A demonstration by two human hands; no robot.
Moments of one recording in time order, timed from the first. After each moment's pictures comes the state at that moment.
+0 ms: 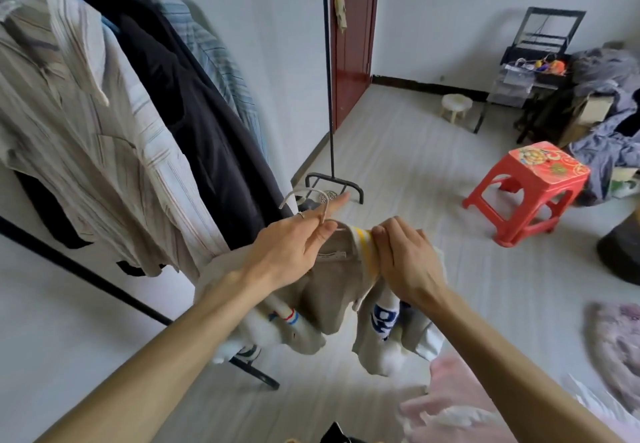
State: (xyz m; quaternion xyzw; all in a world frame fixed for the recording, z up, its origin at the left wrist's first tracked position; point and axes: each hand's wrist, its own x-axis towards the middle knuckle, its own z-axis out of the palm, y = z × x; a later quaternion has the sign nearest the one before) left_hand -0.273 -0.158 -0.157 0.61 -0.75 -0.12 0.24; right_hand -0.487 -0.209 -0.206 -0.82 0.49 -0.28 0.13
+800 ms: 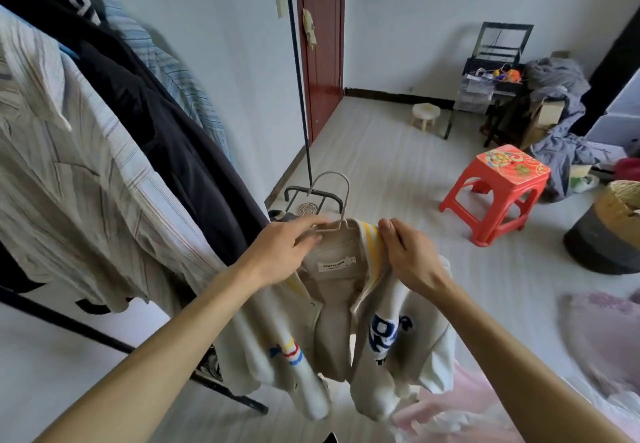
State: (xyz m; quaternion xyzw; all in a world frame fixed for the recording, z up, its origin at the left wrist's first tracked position) left_hand -0.282 -0.200 -0.163 0.59 -0.73 -0.24 0.25; right_hand -0.522 -0.237 -0.191 -0.74 0.54 -0.30 0.25
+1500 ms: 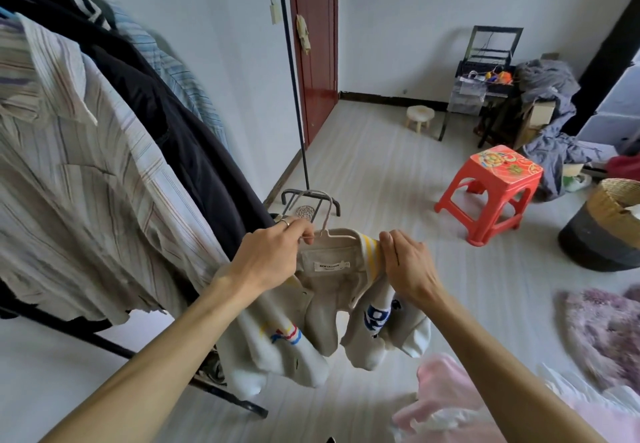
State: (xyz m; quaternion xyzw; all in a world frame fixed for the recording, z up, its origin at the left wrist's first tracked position) left_hand -0.285 -0.188 -0.167 0.59 -0.78 0.01 0.20; right_hand -0.535 -0.231 -0.226 -0.75 0.56 -0.30 0.18
